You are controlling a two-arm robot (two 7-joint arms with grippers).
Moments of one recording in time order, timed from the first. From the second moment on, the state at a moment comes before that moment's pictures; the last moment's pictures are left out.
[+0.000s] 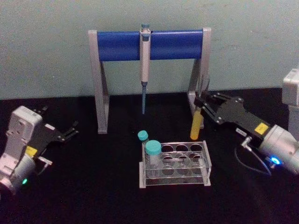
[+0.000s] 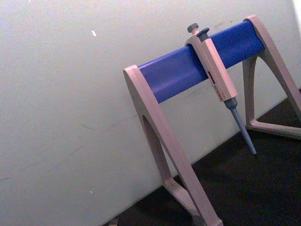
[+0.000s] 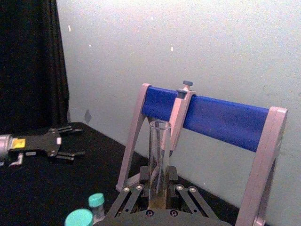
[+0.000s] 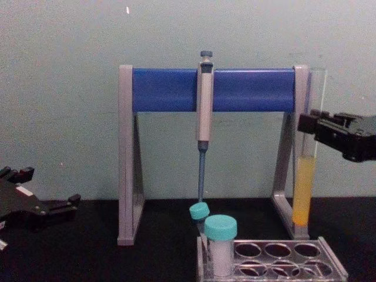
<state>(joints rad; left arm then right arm) -0.20 0.60 0.45 -1.41 -0.25 -0.12 0.03 0.21 0.52 -0.32 -1.57 0.53 -0.08 0.52</state>
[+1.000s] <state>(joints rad) -0.20 0.60 0.45 -1.41 -0.25 -0.12 0.03 0.31 0.47 -0.41 -1.47 0.56 -0.09 0.60</state>
